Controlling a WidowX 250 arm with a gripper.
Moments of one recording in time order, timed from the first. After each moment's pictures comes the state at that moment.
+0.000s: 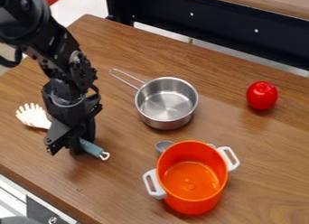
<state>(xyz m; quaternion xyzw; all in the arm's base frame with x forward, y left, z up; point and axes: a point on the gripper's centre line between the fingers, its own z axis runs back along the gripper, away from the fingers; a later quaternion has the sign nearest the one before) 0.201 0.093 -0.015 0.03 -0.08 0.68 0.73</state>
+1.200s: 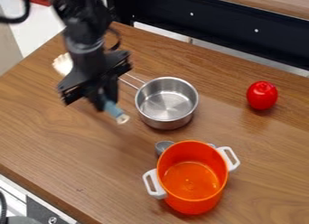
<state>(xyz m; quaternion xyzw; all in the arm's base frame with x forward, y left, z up) 0.245 0.056 0.064 -0.01 -0.09 0.55 0.83</state>
